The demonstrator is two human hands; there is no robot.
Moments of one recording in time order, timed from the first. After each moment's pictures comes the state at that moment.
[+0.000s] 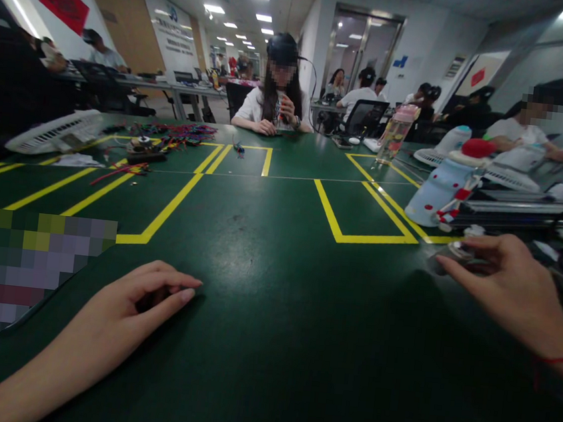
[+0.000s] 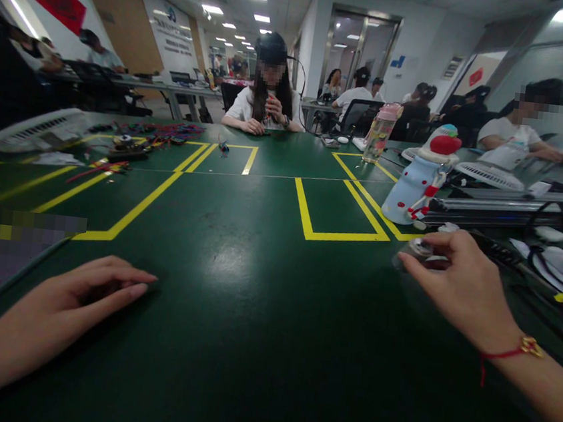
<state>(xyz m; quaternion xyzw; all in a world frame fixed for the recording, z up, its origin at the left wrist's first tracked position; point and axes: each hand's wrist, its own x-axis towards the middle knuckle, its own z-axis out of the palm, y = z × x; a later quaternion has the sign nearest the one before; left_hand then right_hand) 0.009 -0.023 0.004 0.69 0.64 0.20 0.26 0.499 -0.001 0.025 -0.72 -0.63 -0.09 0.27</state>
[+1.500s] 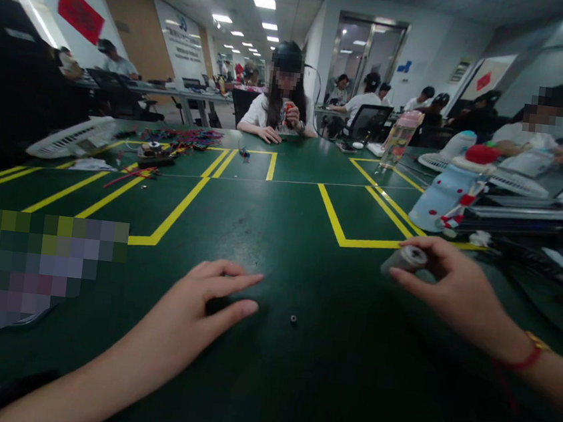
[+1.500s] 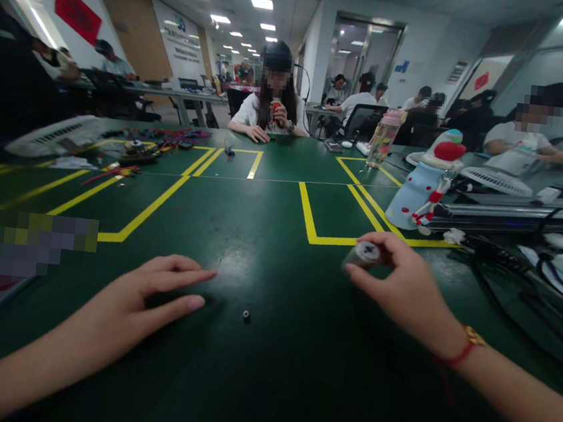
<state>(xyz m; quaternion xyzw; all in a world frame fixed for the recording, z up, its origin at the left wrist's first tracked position) 0.070 -0.018 0.021 0.78 0.53 0.21 0.25 0.437 0.006 0.028 -0.63 -0.70 0.08 0.32</state>
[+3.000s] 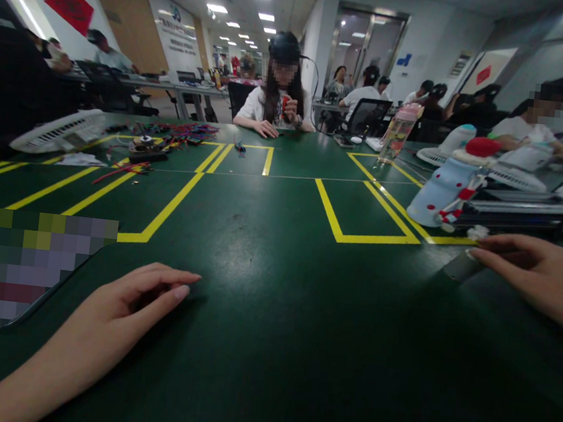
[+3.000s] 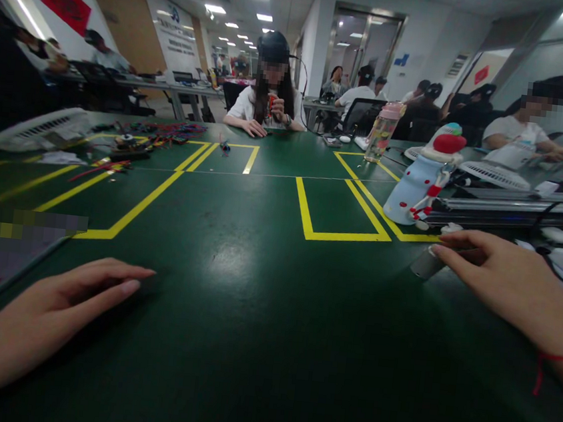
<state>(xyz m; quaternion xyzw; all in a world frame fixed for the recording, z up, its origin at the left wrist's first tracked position) 0.013 -0.029 0.007 0.66 0.66 0.23 0.28 0.533 0.007 0.067 -0.81 -0.58 -0.03 0.09</state>
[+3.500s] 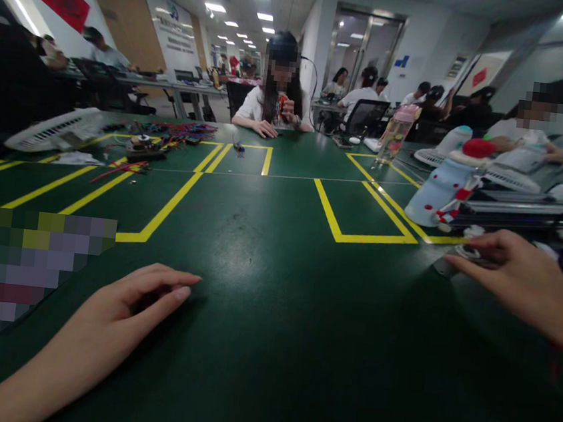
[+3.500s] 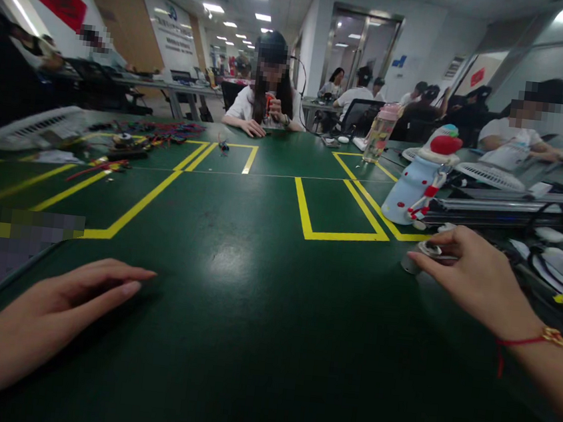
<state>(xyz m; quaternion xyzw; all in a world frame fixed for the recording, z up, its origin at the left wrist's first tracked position) 0.011 -0.029 0.003 0.67 0.65 0.22 0.29 0.524 0.012 0.038 -0.74 -0.63 -0.07 0.22</state>
